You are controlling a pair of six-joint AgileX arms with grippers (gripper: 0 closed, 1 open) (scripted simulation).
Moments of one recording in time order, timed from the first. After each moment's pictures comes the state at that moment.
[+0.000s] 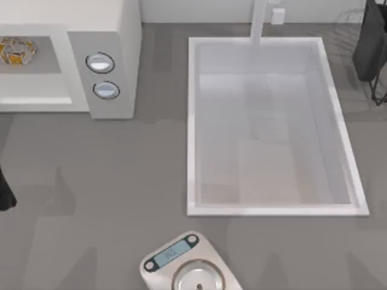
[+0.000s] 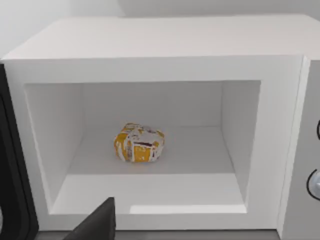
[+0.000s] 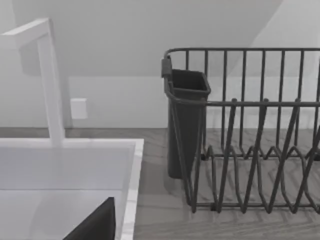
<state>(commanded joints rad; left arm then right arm) 0.06 0.25 0.10 0.10 0.07 0.03 0.00 0.00 0.00 0.00 0.00 0.00</state>
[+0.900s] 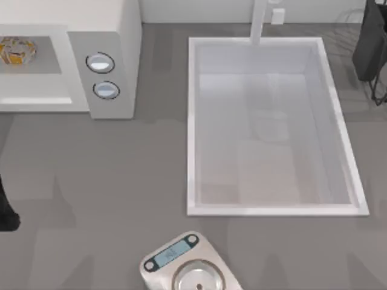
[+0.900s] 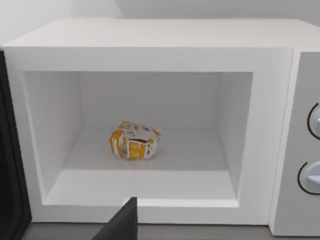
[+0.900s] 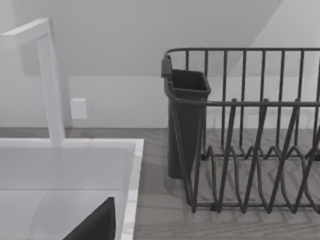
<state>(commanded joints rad) 0.00 0.00 0.00 0.00 0.00 0.00 0.00 0.00 0.00 0.00 0.00 0.00</state>
